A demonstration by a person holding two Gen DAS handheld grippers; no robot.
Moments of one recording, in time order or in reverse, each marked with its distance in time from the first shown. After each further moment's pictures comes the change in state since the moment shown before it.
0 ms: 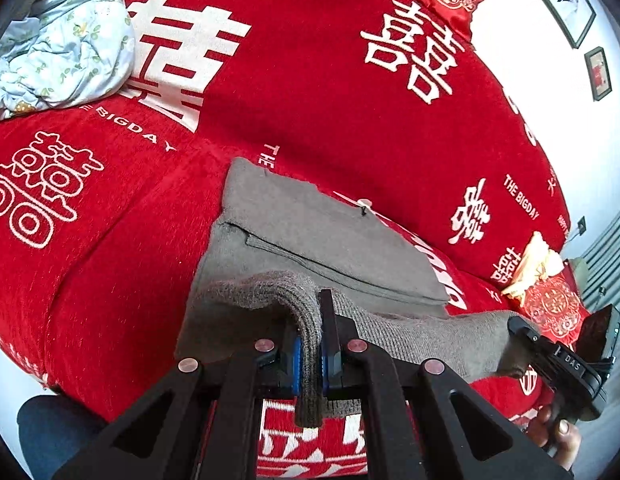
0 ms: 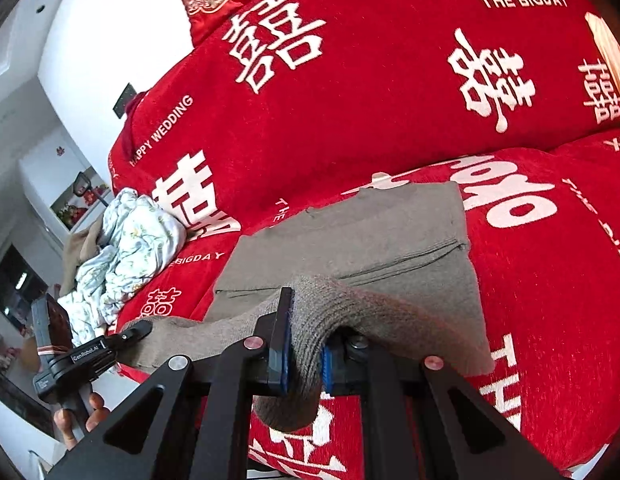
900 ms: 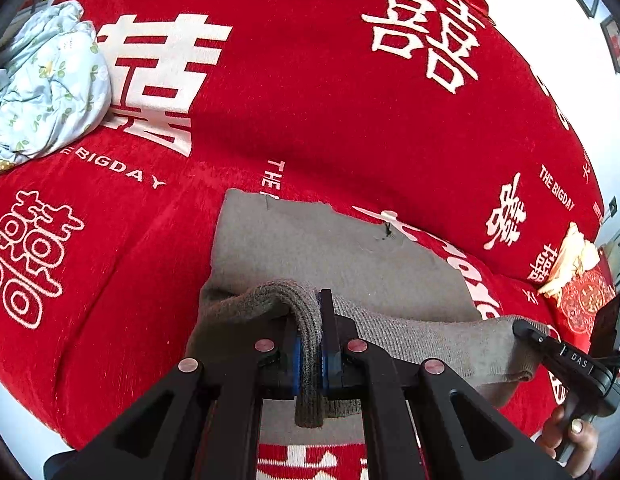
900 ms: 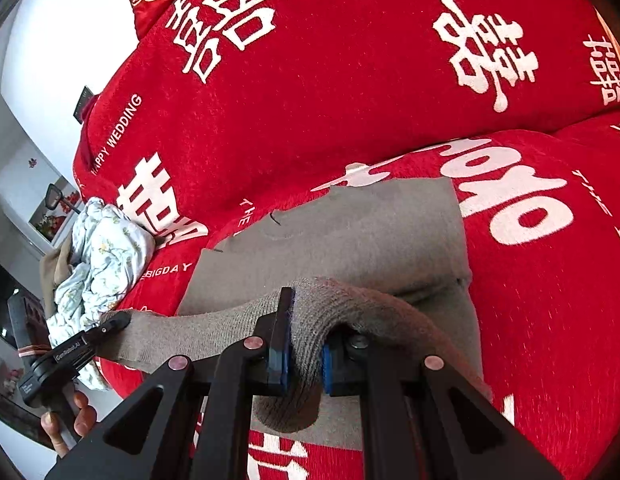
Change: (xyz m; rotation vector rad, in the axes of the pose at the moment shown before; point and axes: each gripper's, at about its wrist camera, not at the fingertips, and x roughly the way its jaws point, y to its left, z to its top) left arm 0.064 -0.027 0.068 0.071 0.042 0.116; right arm 0.071 -0.029 0.053 0.081 0.091 -0.067
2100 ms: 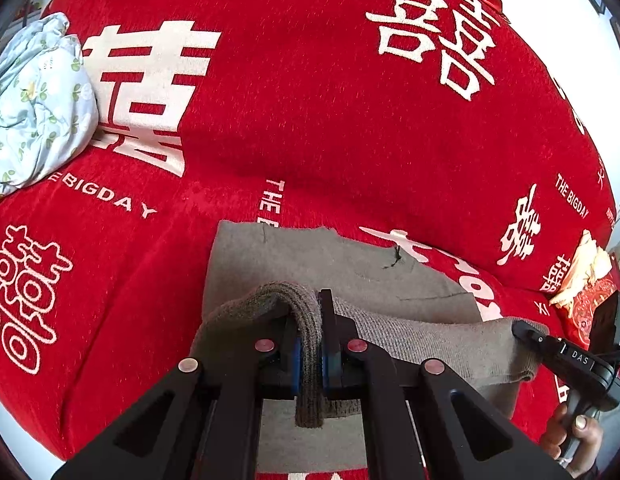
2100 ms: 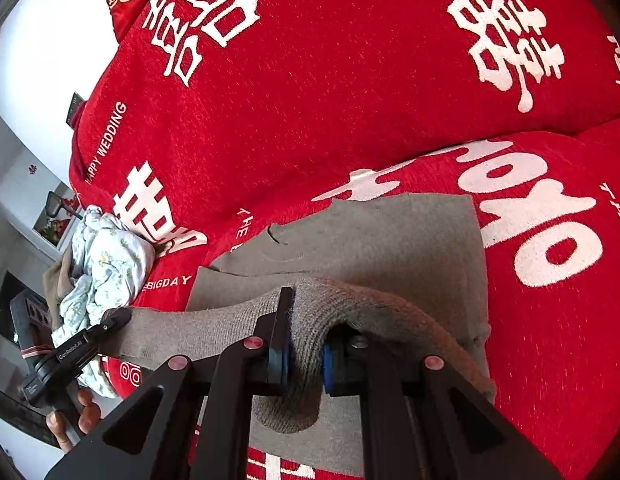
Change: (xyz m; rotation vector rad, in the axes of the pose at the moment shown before) left arm 0.031 -0.012 0.045 0.023 0.010 0.038; right arm 0.041 -0.013 0.048 0.035 0.059 0.030
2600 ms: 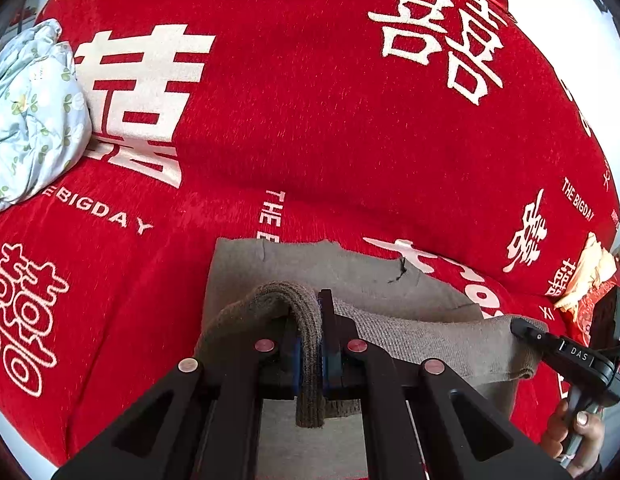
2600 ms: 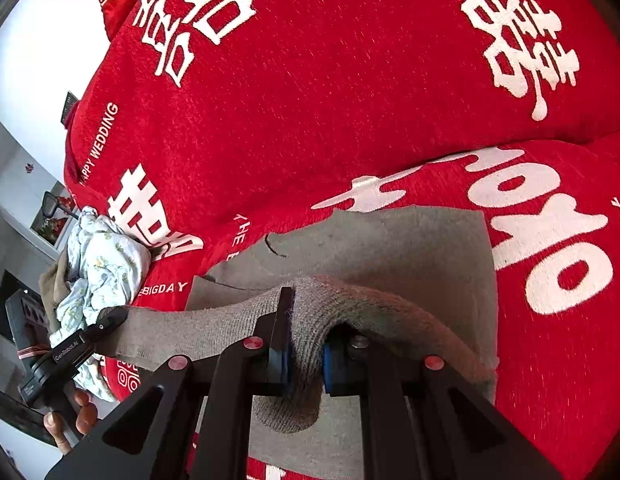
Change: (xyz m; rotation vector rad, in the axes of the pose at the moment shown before) left arm 0.018 -0.002 0.025 0.011 0.005 0.012; right arm 0.022 0.001 0.024 0.002 0.020 -0.008
